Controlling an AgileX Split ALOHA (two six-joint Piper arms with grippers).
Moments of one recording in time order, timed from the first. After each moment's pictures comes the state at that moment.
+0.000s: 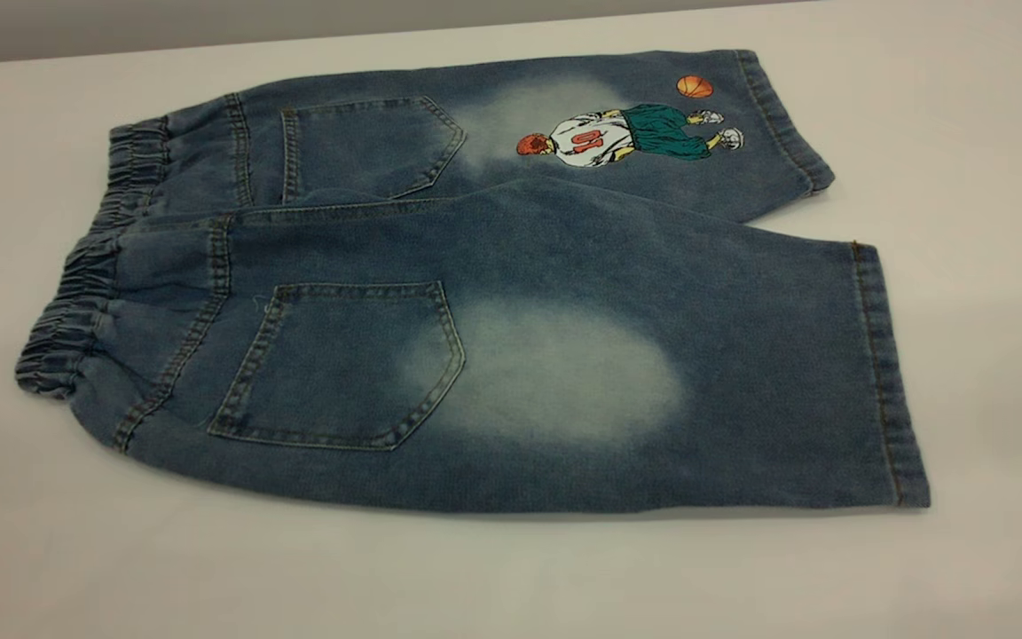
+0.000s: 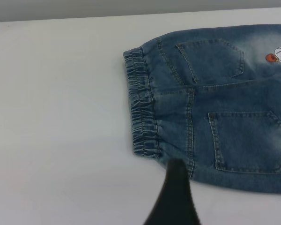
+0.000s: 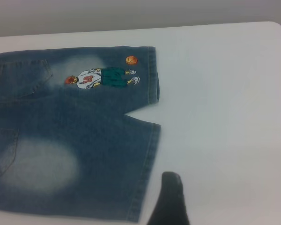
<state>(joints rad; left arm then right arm) -0.02 0.00 -0.50 -0.08 1.08 0.06 0.09 0.00 -0.51 0.08 1.06 0.04</state>
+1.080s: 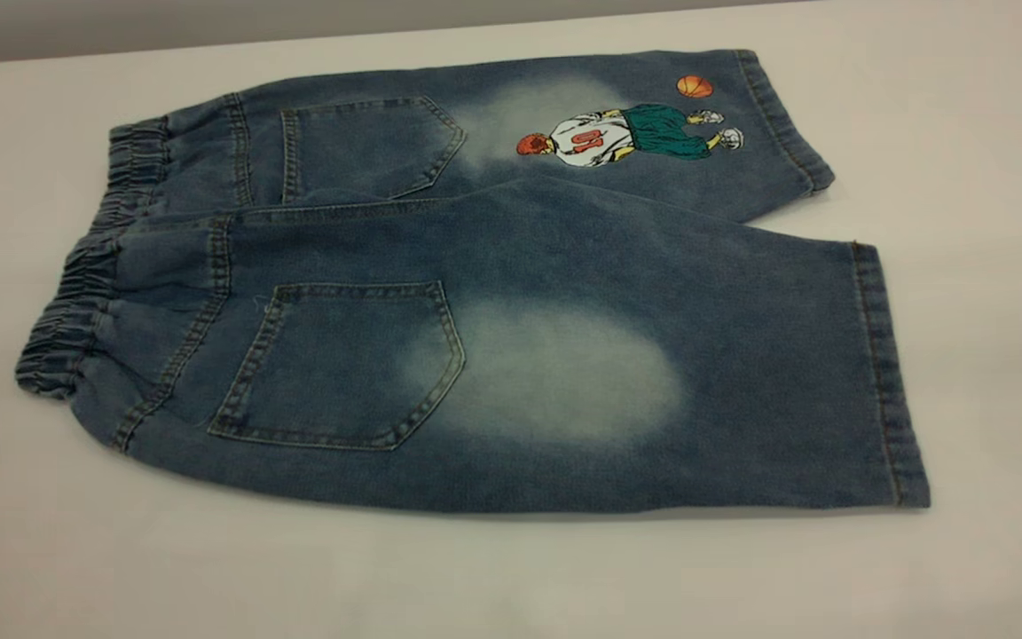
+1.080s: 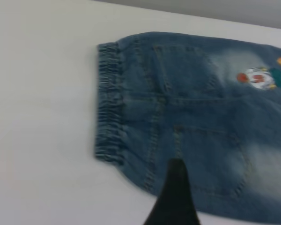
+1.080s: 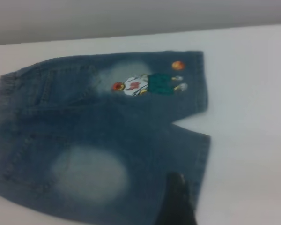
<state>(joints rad) -0.02 0.32 -0.58 -0.14 0.92 -0.11 0.09 0.24 -0.53 0.27 0.90 -0.04</state>
